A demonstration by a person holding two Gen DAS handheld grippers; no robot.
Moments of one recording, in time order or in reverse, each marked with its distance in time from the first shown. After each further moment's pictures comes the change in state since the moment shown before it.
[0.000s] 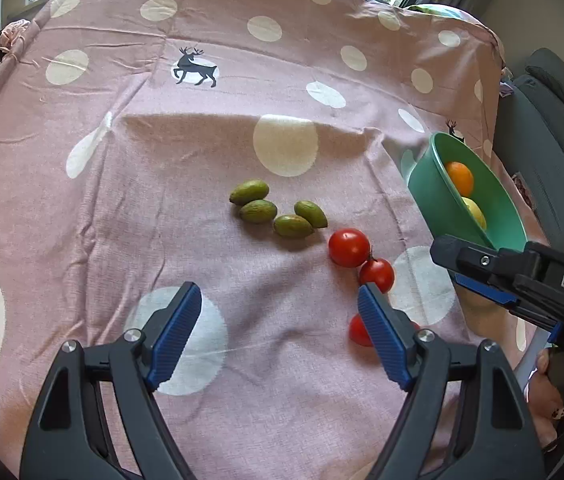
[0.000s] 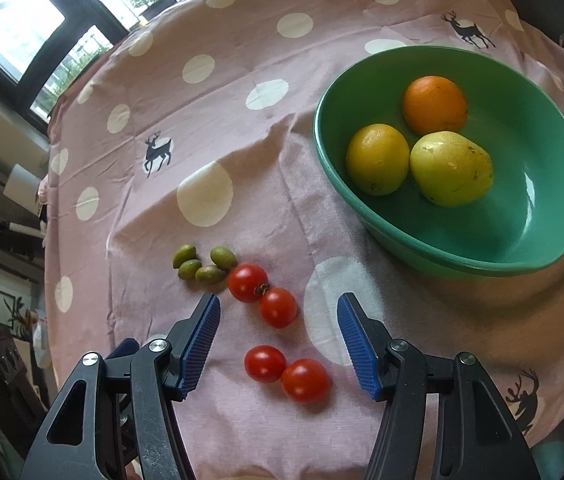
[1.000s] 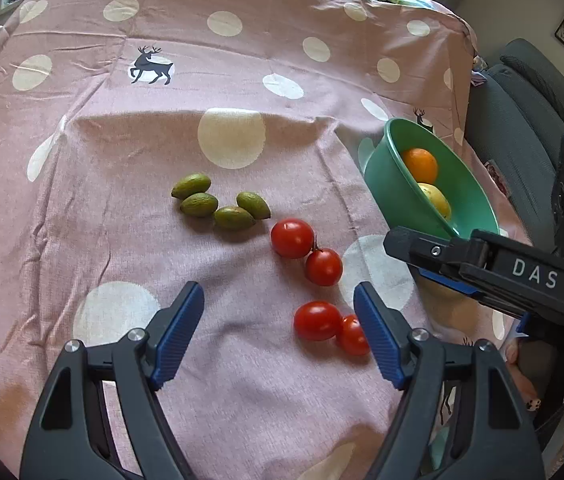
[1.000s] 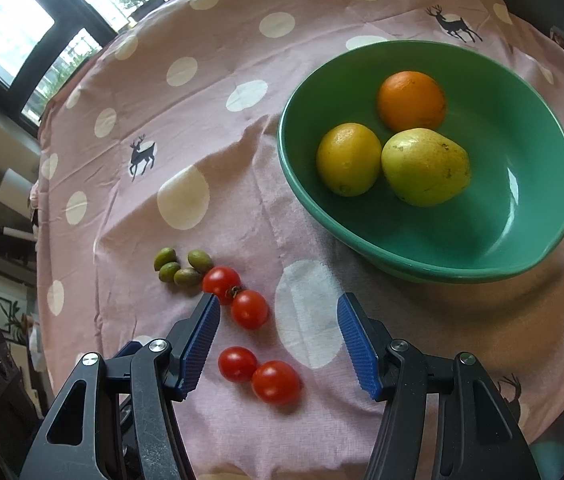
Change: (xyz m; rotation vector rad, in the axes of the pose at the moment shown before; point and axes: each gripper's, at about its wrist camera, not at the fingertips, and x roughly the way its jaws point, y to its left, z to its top) left arm 0.004 -0.027 -0.001 0.035 0.019 -0.093; right arm 0.000 -0.018 0.004 0.017 0.007 -0.021
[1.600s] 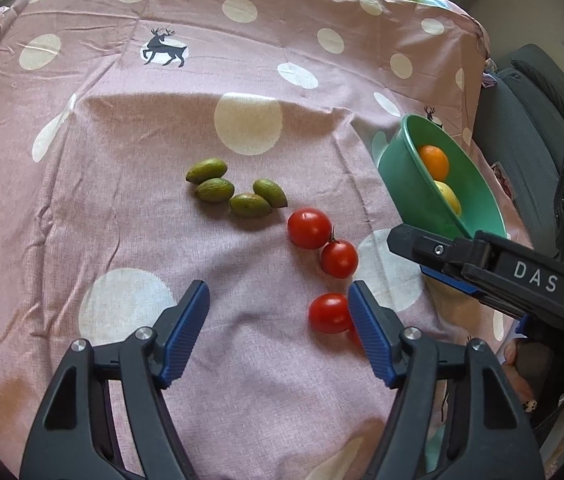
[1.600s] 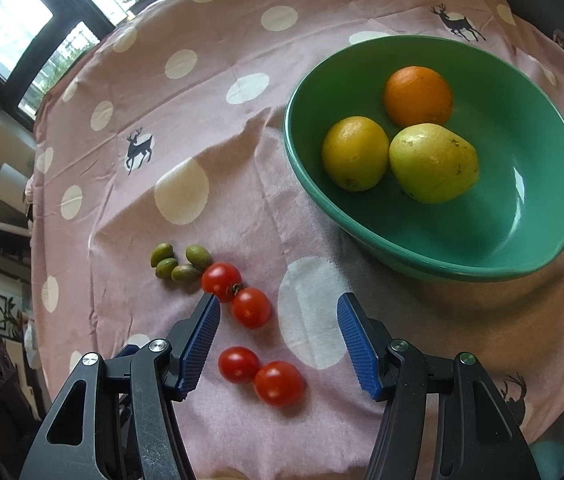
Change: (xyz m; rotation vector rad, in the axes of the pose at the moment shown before) left arm 0.003 0.011 -0.002 -0.040 0.046 0.002; right arm 0.009 0.007 -0.001 -0.012 0.018 -0.018
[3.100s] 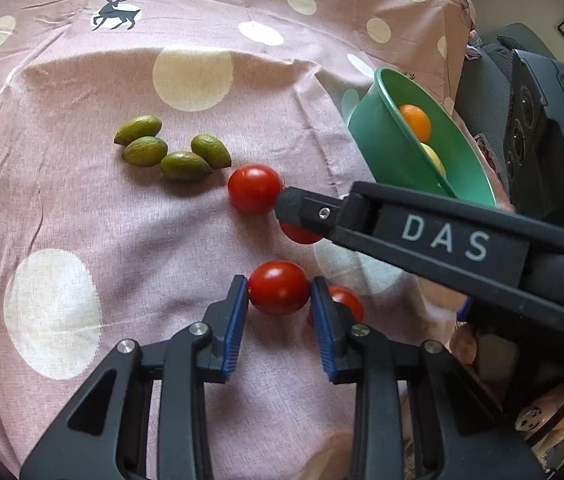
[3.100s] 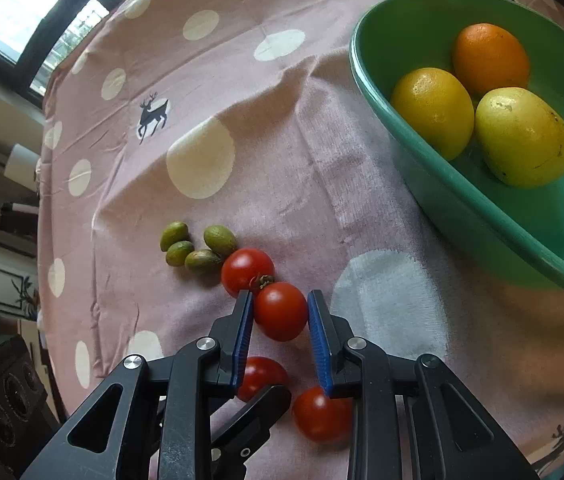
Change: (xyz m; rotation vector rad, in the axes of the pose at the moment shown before) left arm 0.031 -0.020 -0.006 0.024 0.094 -0.087; right arm 0.044 0.013 0.002 -0.022 0.082 0.100
